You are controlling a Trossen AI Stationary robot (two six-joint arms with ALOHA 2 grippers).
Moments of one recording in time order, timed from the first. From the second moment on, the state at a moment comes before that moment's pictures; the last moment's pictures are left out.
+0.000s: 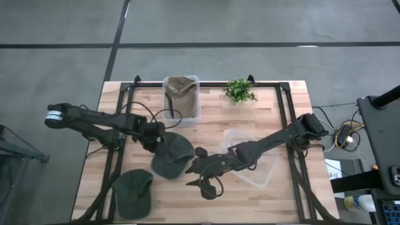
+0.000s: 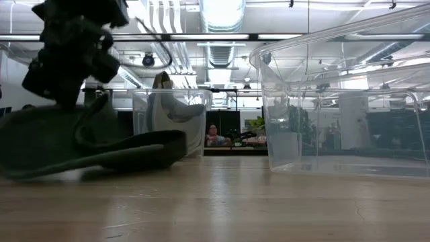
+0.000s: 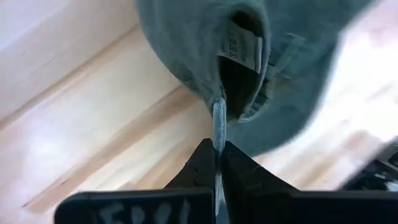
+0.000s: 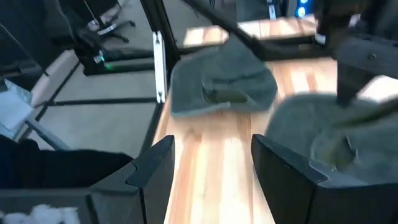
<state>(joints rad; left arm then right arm) -0.03 1.12 0.74 -0.81 0.25 -1.06 0.38 1.86 1.55 -0.16 0.08 0.33</state>
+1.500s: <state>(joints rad) -0.05 0.92 1.08 -0.11 -0.39 -0.27 0.61 1.85 2.15 -0.70 1.47 -0.03</state>
